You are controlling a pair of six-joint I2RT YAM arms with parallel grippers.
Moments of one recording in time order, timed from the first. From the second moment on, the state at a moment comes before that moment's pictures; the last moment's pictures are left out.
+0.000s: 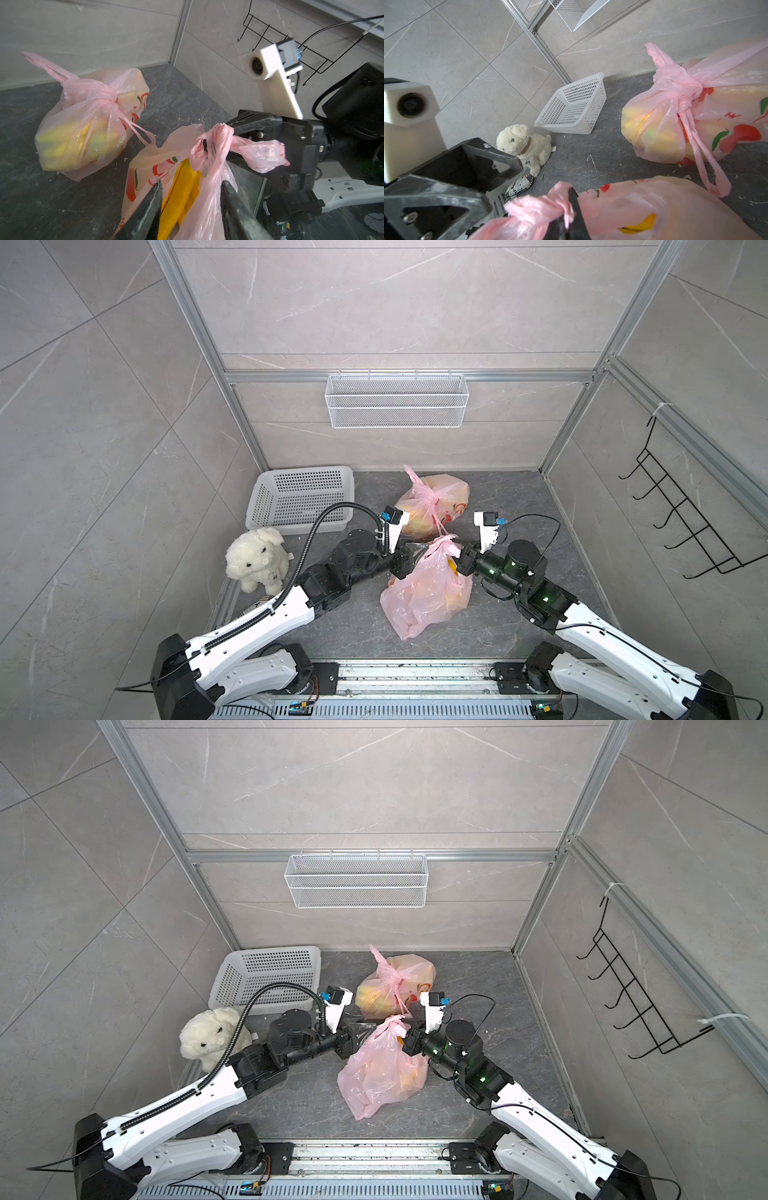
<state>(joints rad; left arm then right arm) -0.92 1.09 0.89 -0.08 0.12 -0.34 0.66 0.88 0.61 0.15 -0.19 0.62</state>
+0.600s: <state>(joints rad) -0.89 1.01 0.90 -0.09 0.16 -0.31 0.66 0.88 0.60 0.16 -0.20 0.60</state>
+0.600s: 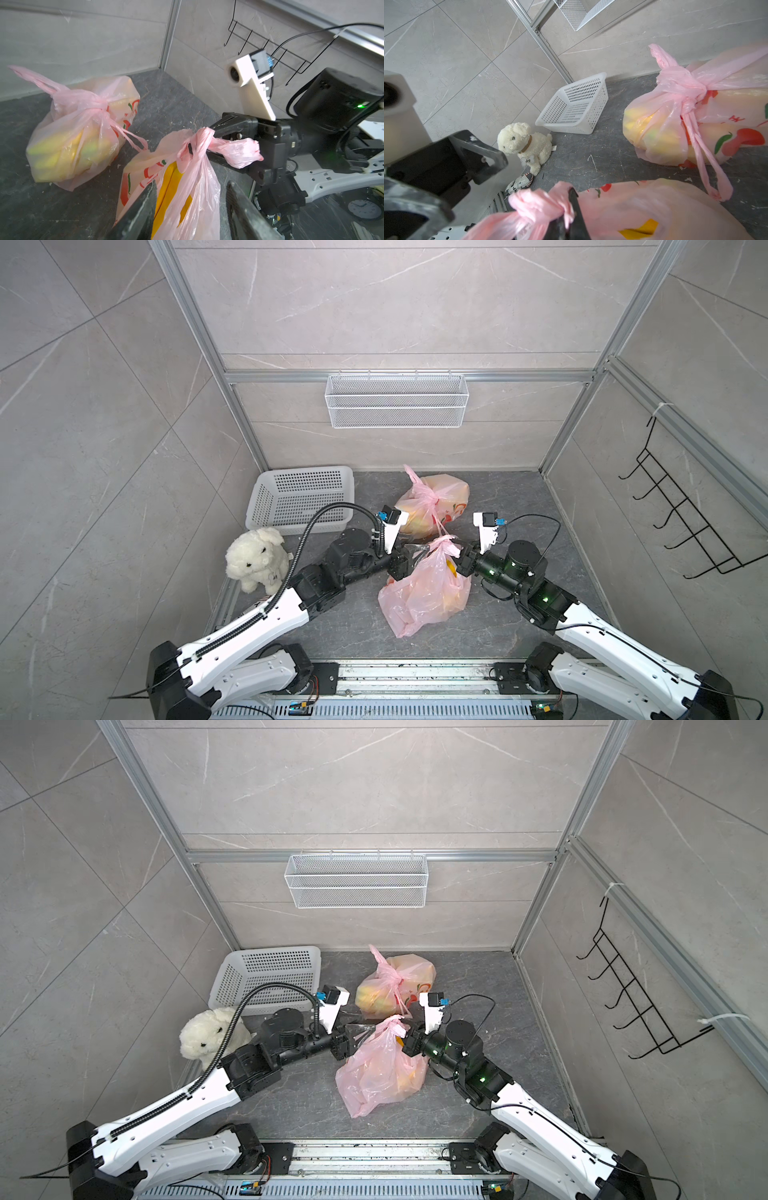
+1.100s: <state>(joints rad) -0.87 1.25 0.96 -0.14 0.27 -0.30 0.66 0.88 0.60 0.16 -0.21 0.60</state>
